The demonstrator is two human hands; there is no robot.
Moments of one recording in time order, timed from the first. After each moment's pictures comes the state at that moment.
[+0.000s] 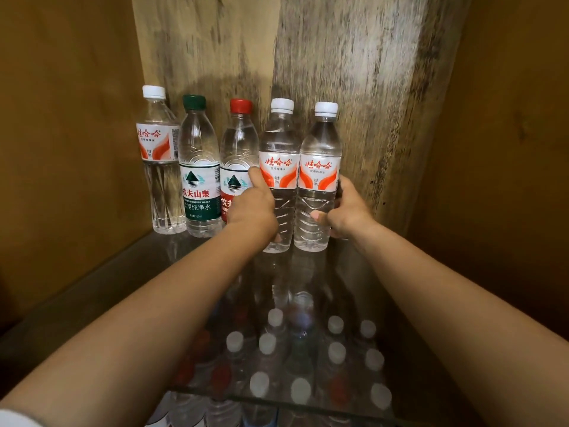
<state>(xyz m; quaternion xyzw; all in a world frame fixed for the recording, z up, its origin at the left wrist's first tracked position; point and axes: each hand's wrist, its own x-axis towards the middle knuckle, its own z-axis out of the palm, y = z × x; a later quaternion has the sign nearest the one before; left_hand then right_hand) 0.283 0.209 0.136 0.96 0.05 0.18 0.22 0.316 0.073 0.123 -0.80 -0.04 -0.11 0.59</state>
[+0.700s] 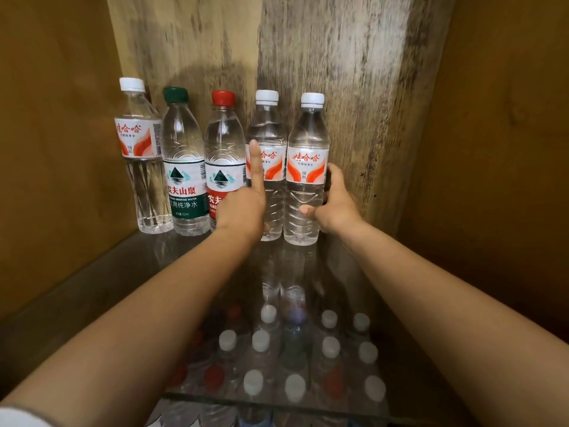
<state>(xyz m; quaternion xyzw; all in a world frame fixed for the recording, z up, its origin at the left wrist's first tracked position) 0.302 0.216 0.113 0.96 -0.01 0.27 0.08 0.318 0.072 0.116 -0.81 -0.08 -0.15 0.56</state>
